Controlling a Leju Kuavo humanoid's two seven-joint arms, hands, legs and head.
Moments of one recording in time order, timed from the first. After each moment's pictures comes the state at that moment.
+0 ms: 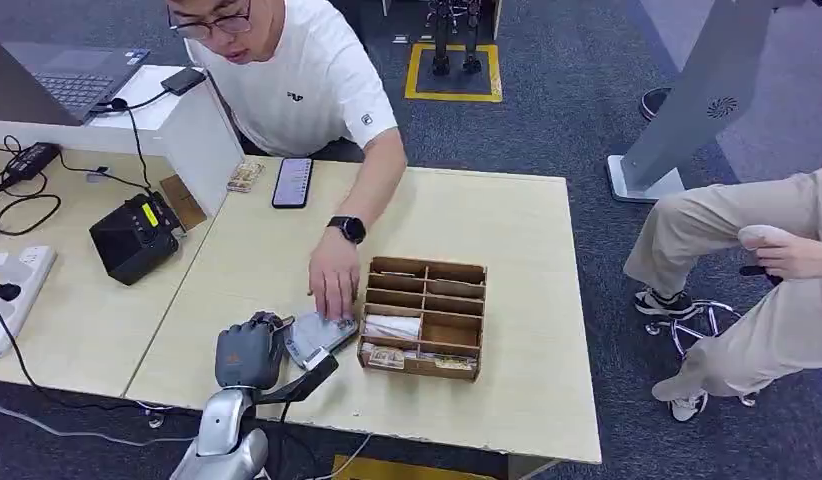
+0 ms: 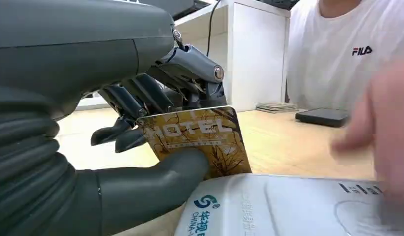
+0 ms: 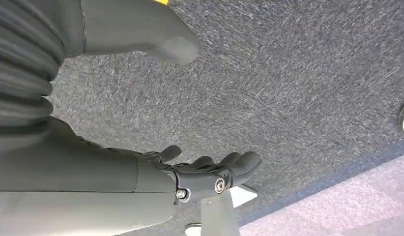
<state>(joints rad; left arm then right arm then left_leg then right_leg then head) -0.18 -0.09 0.00 -0.88 -1.36 0.67 -0.07 -0.09 0.33 -1.55 -0.65 0.82 -0.66 -0.40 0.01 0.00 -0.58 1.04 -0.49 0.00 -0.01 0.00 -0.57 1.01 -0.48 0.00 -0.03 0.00</state>
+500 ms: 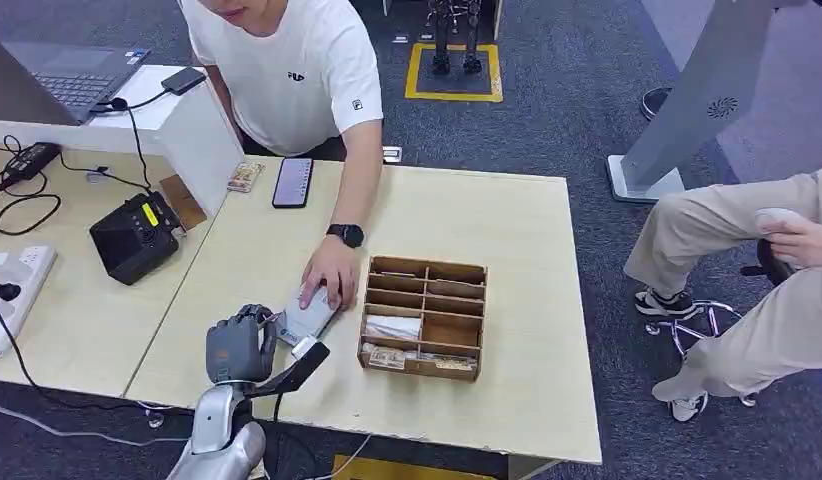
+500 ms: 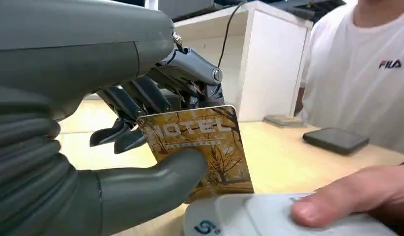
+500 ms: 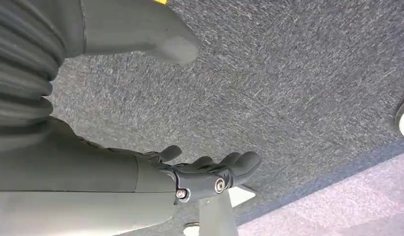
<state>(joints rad) -0.16 -0.08 -0.02 -0.98 -1.24 0.71 -0.09 -0.09 0.33 -1.55 -0.65 0.82 -0.66 -0.40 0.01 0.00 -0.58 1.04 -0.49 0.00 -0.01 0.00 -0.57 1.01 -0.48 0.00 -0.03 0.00</state>
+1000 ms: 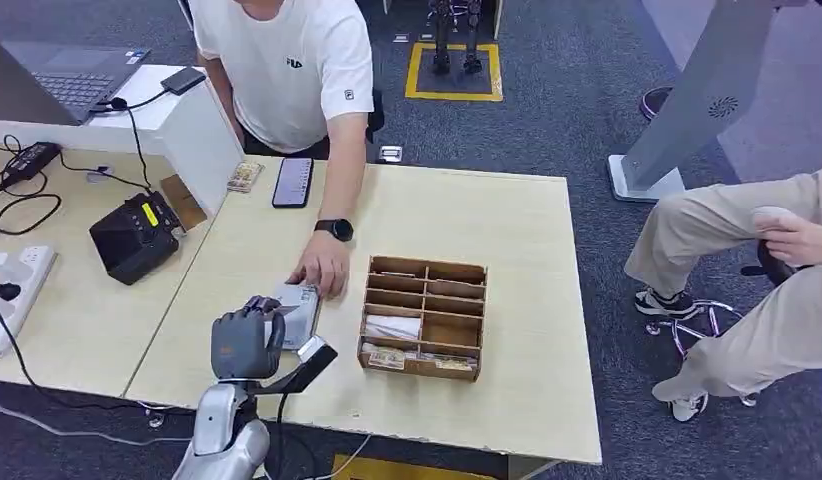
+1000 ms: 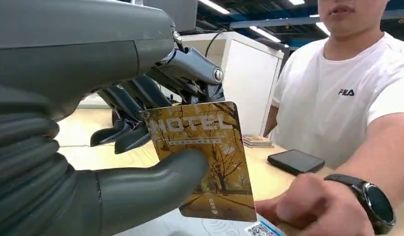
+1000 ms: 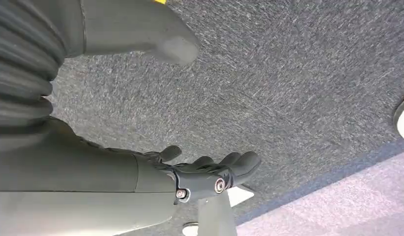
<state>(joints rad) -0.12 -0.12 -0.01 -1.09 -1.24 0.71 -0.18 -0.09 0.33 -1.55 -0.65 0.84 -0.66 -0.41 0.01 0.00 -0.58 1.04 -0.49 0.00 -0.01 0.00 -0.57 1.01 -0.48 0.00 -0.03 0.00</state>
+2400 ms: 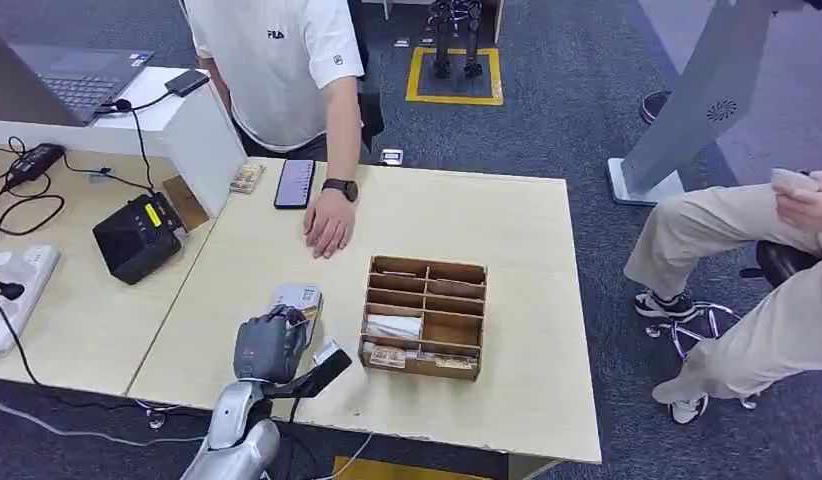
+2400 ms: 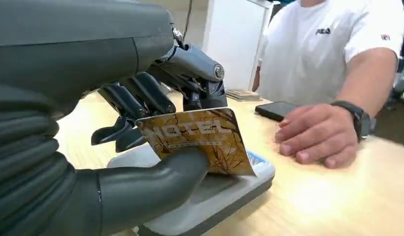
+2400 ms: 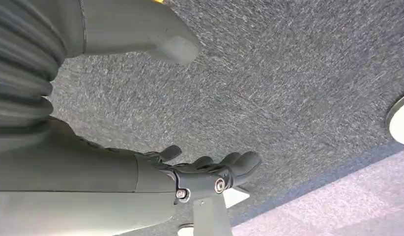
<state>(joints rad) -0.18 -0.10 -0.09 -0.93 -1.05 0.62 -0.20 -0.09 0.33 -1.55 -0.64 0.84 -0.66 -0.42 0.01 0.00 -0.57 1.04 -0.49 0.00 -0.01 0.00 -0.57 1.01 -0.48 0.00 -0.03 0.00</state>
